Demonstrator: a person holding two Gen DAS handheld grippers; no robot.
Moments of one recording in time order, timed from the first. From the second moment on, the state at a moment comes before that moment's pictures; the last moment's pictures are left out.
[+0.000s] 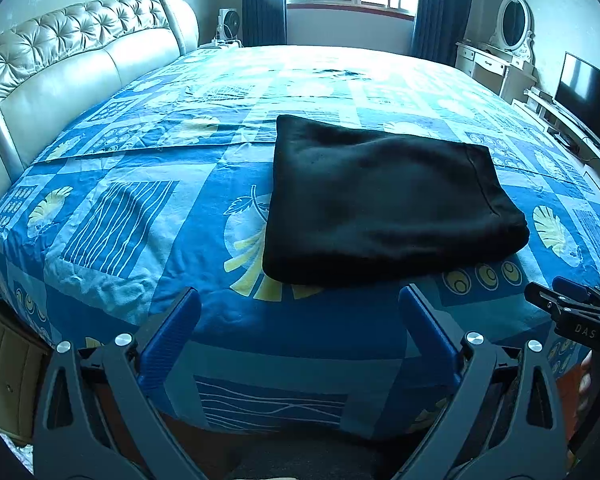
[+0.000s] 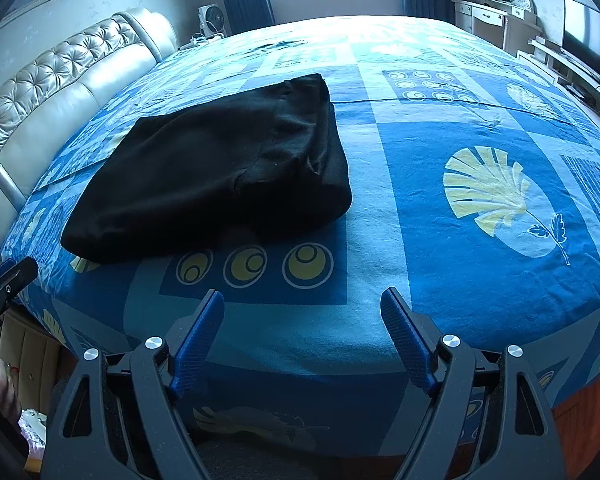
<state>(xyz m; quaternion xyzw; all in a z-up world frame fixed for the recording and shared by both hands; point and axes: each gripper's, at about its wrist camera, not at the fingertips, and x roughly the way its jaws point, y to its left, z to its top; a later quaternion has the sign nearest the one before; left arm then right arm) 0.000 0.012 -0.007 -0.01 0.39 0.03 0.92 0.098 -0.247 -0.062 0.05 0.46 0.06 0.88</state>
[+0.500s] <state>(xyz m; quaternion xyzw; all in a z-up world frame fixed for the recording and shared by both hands) 0.000 0.013 -0.007 -0.01 0.39 0.03 0.92 0.098 -0.245 -0.065 0.05 0.47 0.07 0.88</state>
